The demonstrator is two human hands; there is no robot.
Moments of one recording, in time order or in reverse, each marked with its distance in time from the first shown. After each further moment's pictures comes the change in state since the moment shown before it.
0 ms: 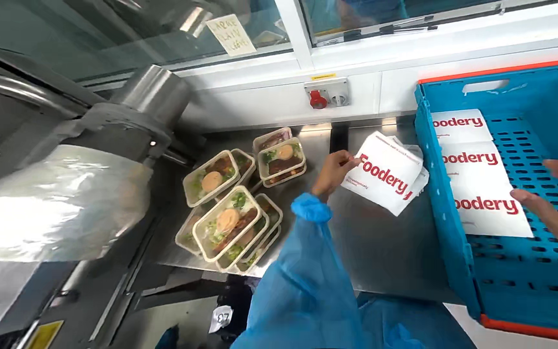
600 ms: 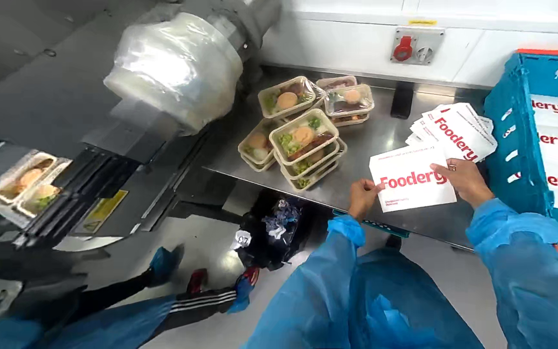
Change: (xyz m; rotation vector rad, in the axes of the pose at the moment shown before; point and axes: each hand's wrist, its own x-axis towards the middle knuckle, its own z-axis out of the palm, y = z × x) left_hand -0.248 -0.114 0.015 -0.320 0.322 -0.432; right_hand -0.030 -0.103 0.241 0.365 -0.315 0.184
